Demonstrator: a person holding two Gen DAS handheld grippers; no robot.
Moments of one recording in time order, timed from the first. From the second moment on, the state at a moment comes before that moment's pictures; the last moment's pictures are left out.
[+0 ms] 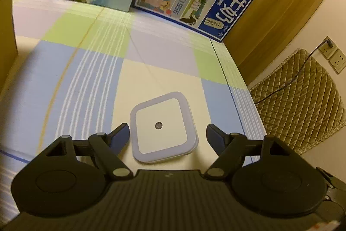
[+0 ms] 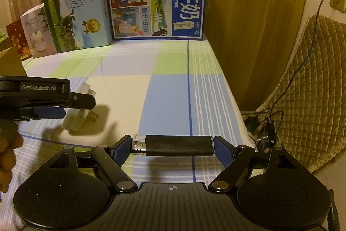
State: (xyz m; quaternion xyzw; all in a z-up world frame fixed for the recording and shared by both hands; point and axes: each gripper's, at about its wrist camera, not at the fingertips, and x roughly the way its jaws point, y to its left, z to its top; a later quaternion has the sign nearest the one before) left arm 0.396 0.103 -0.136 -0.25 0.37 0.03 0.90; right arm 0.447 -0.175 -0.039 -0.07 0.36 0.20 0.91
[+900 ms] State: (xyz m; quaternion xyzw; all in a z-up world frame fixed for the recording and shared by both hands) left arm 0.276 0.051 -0.057 -0.16 0.38 0.04 0.91; right arm 0.380 -0.197 0.021 -0.01 0.36 0.16 0.92
